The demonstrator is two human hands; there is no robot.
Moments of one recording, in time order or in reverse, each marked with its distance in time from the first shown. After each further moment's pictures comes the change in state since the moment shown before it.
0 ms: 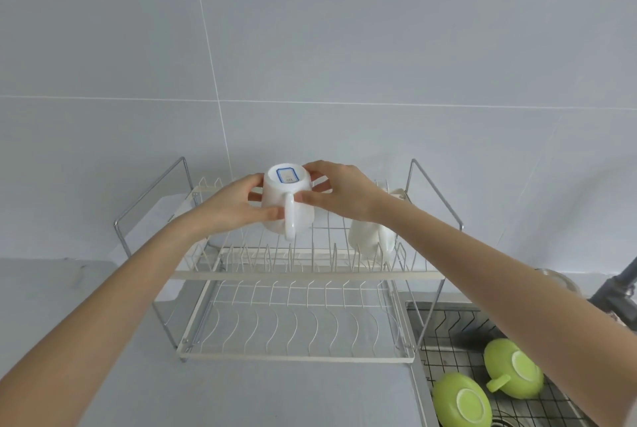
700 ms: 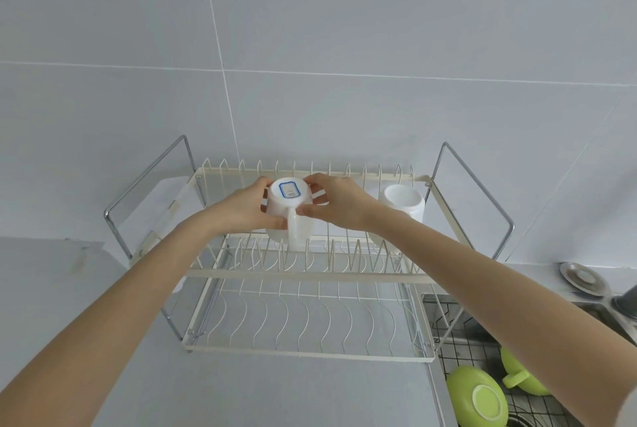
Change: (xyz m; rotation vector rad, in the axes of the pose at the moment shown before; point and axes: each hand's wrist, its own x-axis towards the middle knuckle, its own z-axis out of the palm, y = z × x) left_hand 0.029 -0.048 0.011 0.124 -0.091 -0.184; right_hand 0.037 0.030 0.052 -0.004 -0.127 0.111
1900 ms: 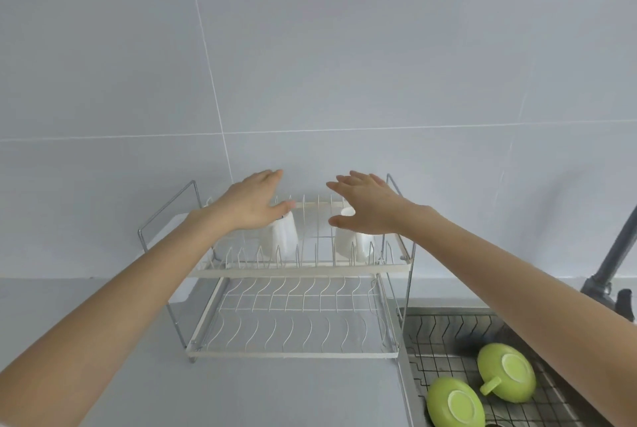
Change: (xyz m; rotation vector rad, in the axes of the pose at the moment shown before) left_hand -0.080 0.109 -0.005 0.662 0.182 0.137; right_hand -0.120 -0.009 -0.079 -0.607 0.106 -0.069
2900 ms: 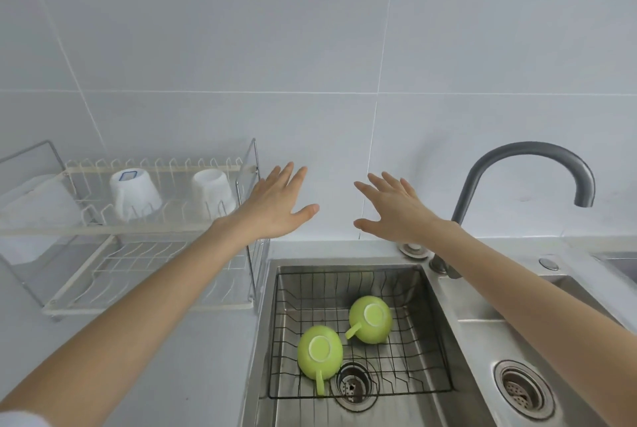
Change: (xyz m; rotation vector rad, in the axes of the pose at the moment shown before) left_hand 0.012 0.275 0.084 -0.060 -0.042 0.126; right_hand -0.178 0.230 0.020 0.021 -0.046 0.223
